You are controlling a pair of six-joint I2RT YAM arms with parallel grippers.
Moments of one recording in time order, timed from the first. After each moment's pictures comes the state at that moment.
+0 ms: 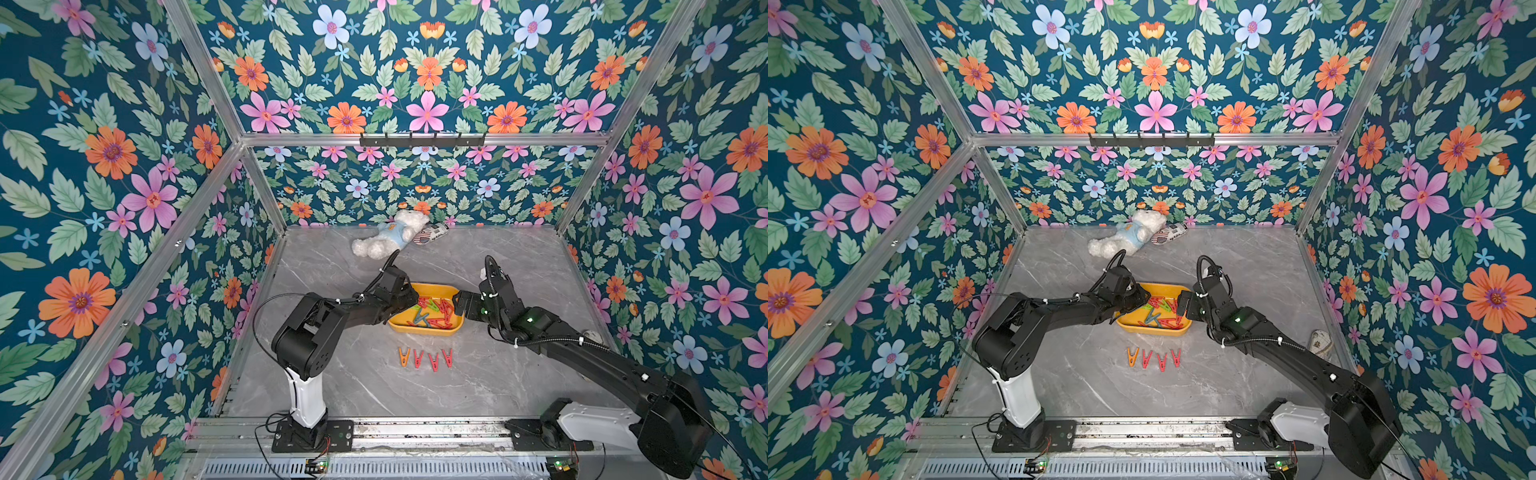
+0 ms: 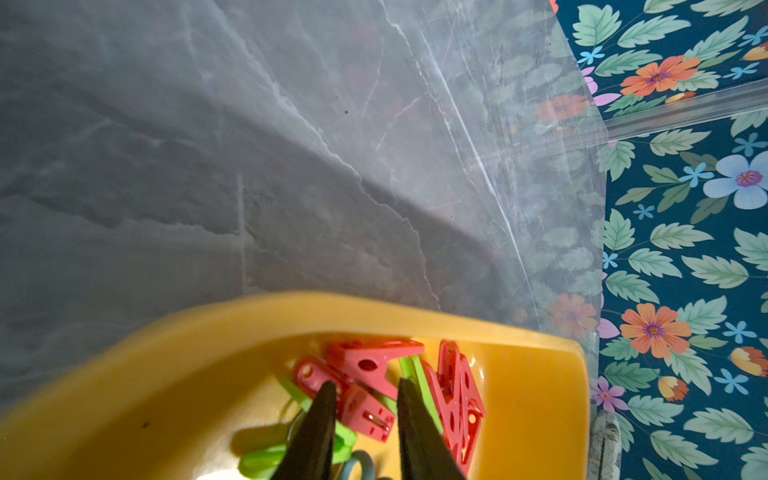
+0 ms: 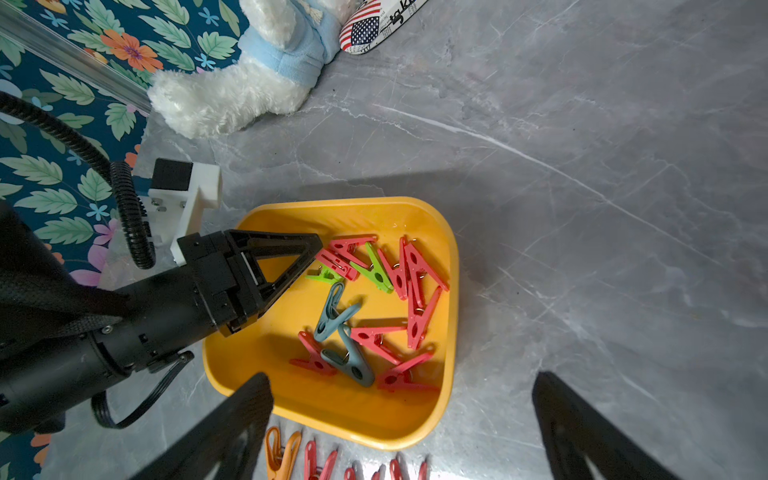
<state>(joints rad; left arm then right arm) -0.60 1.87 0.99 0.16 0.14 -0.94 0.69 1.21 0.84 -0.36 0.17 0.72</state>
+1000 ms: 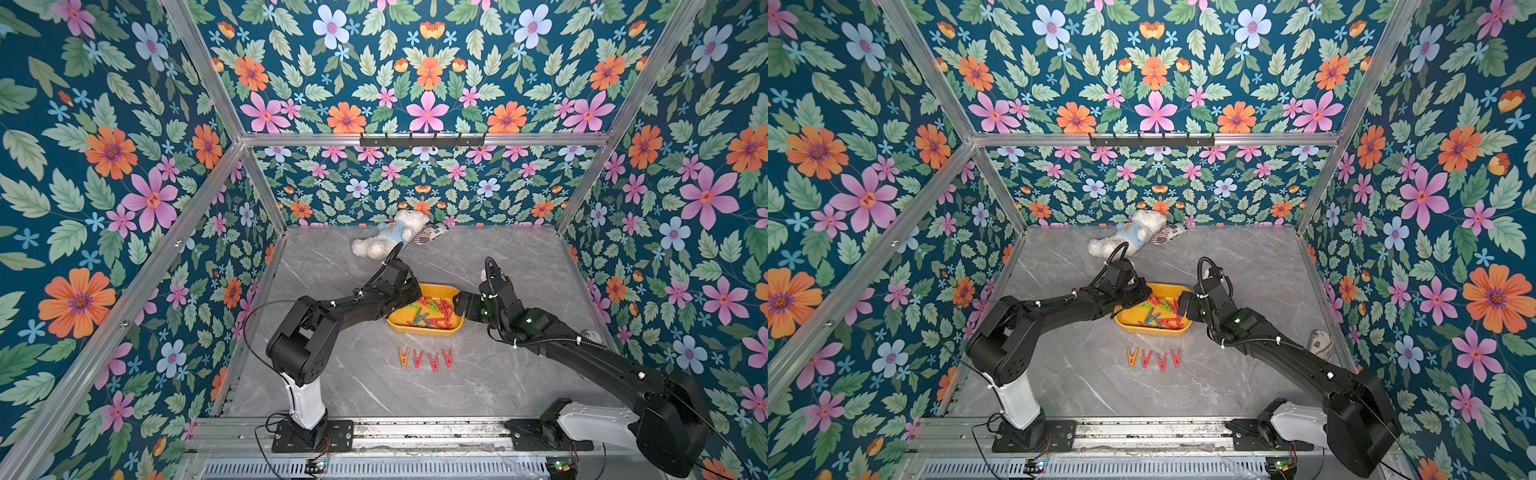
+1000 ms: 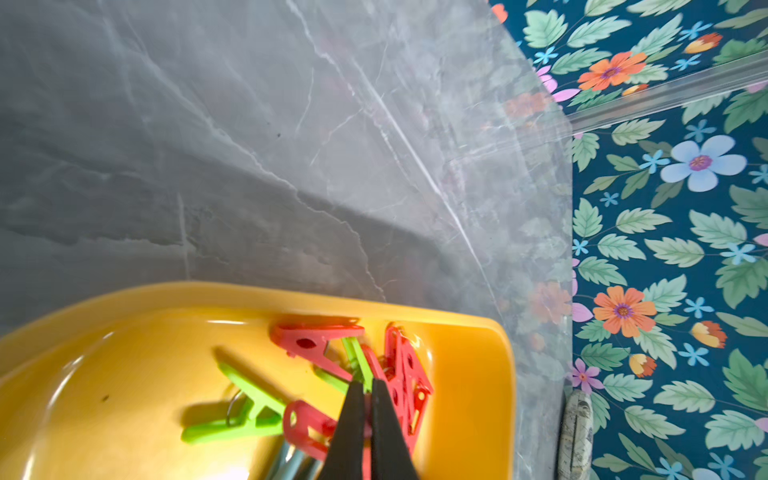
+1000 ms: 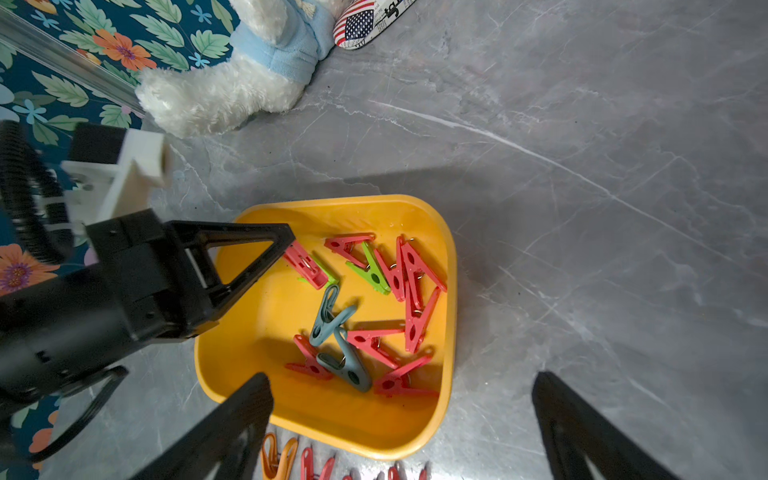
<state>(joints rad) -0.62 1.77 1.06 0.03 0.14 -0.91 0.68 1.24 0.82 -0.31 0.15 0.72</state>
